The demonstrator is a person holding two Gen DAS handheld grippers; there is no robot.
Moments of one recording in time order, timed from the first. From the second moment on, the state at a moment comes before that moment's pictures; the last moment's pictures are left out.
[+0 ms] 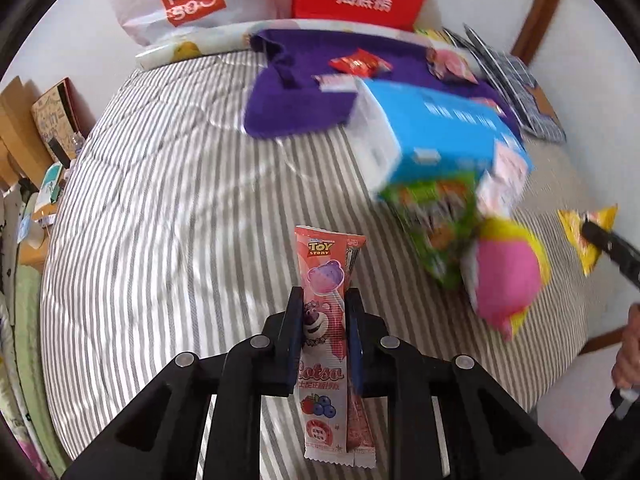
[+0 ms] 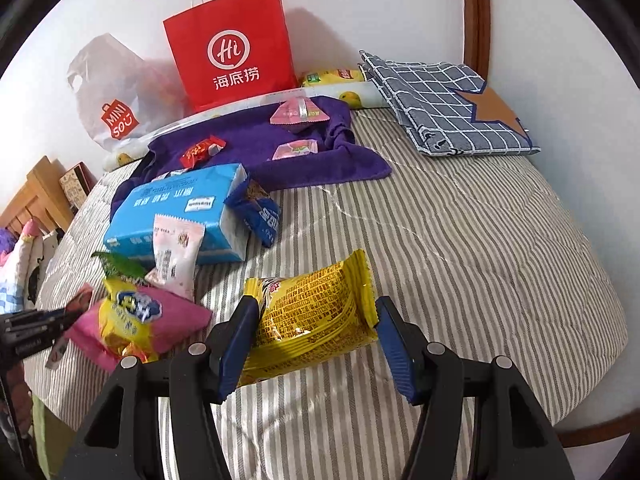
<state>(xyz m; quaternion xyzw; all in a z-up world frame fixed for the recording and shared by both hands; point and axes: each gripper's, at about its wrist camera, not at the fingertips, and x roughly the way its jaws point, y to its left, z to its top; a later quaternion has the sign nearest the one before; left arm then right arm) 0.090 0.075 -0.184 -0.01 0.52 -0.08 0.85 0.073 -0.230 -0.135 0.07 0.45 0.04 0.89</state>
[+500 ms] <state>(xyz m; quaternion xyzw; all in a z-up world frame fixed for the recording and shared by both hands) 0.152 0.084 -0.199 -0.01 0.49 -0.08 0.87 0.114 -0.220 -0.153 0.08 0.47 0.00 0.88</state>
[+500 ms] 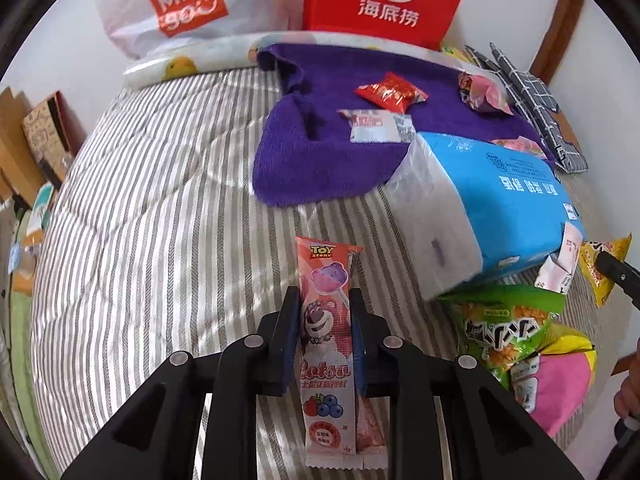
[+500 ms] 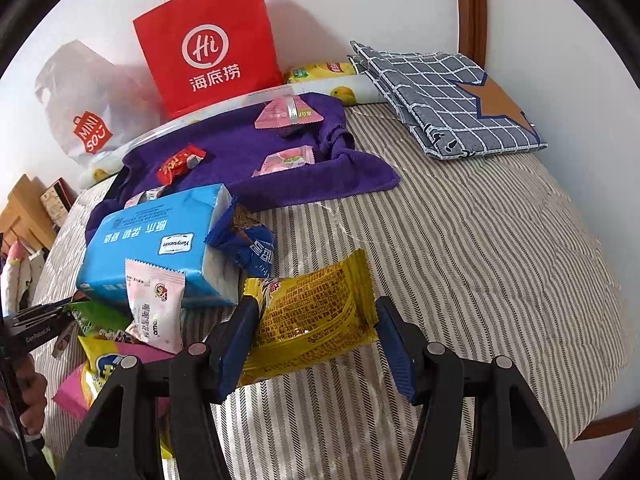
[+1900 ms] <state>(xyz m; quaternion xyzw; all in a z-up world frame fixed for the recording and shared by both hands) 0.108 0.054 -0.118 -0.01 0.41 -0.16 0.90 0.069 -0.221 -0.086 0.08 0.42 -0.06 0.90</state>
